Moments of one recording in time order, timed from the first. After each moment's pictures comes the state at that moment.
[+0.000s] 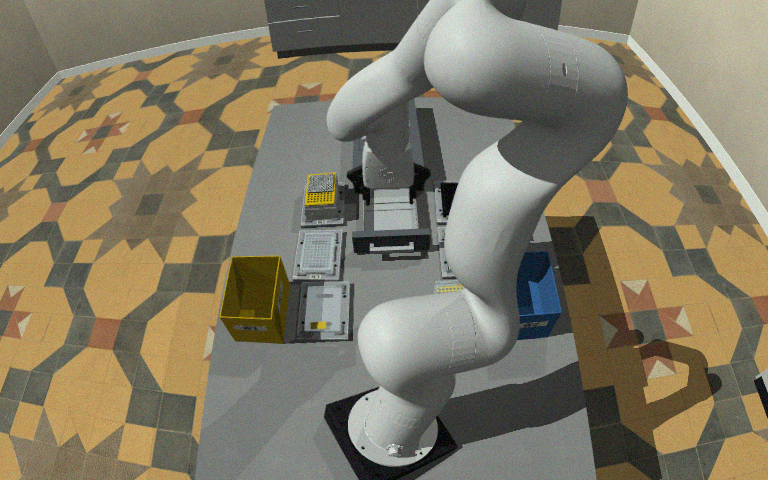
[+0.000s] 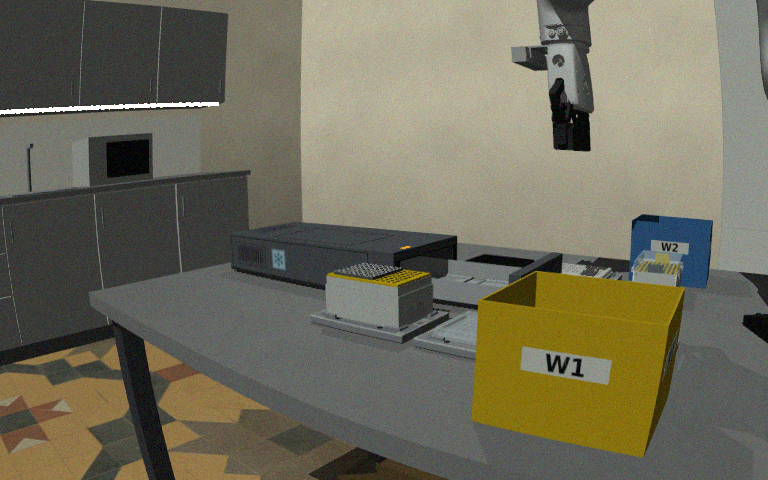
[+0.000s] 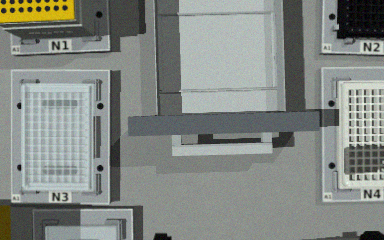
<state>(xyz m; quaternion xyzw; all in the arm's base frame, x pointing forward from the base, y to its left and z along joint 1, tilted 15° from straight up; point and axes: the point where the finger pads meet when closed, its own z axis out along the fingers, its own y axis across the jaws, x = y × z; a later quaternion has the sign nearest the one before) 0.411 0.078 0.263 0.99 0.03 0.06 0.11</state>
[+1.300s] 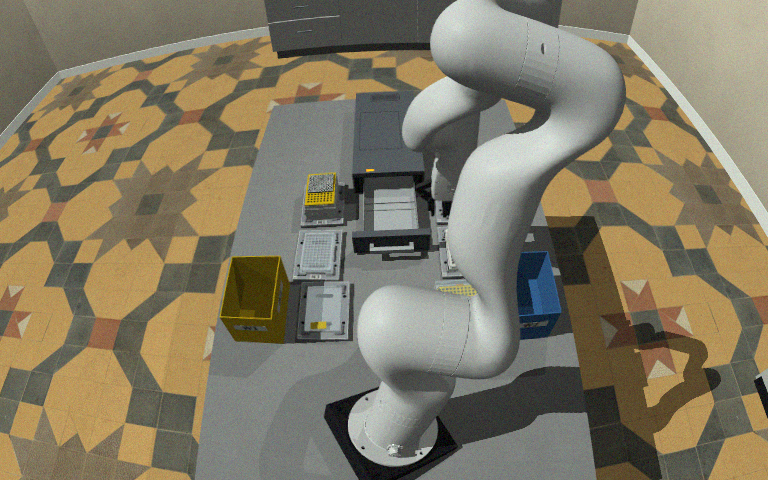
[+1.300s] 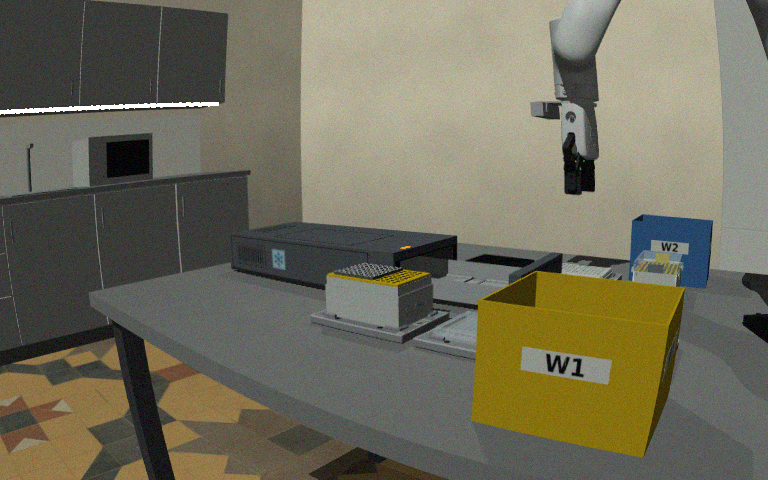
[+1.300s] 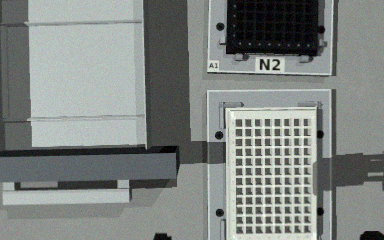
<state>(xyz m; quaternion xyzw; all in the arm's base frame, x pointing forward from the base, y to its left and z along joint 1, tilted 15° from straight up) 0.460 -0.073 0.226 0.99 0.03 0.06 0.11</state>
